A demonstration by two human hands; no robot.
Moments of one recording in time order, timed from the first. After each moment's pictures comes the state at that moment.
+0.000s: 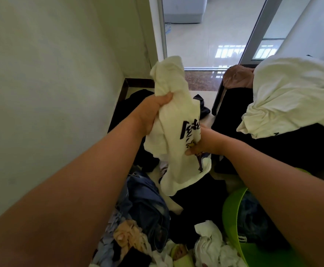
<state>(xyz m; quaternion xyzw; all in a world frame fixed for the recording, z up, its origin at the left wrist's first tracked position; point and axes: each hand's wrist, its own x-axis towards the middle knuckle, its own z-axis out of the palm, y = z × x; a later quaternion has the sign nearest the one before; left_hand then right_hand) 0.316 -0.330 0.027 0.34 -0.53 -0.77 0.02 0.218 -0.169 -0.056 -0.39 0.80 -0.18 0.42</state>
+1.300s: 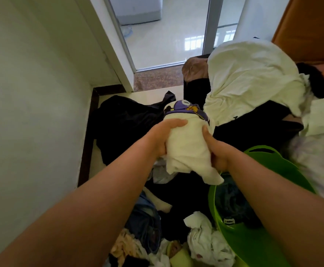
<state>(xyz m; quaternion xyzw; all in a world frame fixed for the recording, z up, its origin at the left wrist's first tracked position) 0.258 -0.200 -0.015 0.42 -0.51 -0.74 -0.15 0.198 -0.040 -0.074 0.19 0.63 -0.53 0.54</state>
